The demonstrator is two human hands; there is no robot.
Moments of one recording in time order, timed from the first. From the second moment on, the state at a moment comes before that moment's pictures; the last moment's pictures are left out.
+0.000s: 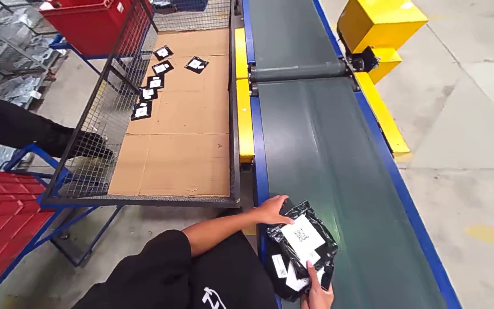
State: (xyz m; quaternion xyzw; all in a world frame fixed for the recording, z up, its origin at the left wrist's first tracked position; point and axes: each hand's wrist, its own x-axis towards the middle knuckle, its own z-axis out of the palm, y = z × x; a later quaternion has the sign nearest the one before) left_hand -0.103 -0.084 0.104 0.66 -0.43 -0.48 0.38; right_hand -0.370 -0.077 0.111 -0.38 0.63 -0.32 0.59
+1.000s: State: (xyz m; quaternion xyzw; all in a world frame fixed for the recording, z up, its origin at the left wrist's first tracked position) left_hand -0.009 0.060 0.132 0.45 -0.08 -0.63 0.63; right_hand -0.240 -0.068 0.151 -0.35 0.50 -0.37 0.71
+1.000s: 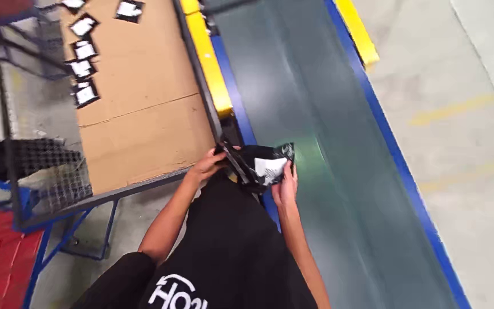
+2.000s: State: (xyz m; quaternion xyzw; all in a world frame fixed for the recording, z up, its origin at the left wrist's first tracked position) left_hand 0.227 0.108 0.096 0.52 0.26 -0.15 0.80; right_hand -0.297 -0.086 0.146 -0.45 0.46 -0.23 0.73
